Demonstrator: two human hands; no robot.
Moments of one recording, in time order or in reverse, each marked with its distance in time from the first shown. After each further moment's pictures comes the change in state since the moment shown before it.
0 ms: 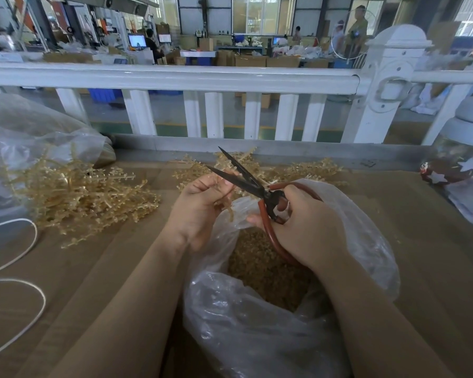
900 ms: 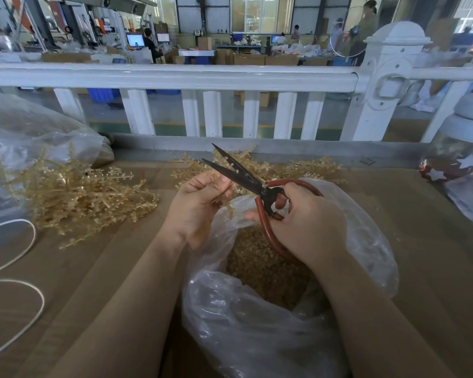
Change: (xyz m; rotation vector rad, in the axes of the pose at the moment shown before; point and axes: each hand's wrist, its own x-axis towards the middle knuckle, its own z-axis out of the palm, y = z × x) left_hand 0.001 -0.001 -0.003 0.002 -0.025 0.026; right_hand 0.001 -0.007 -0.005 -0.030 0.037 0.009
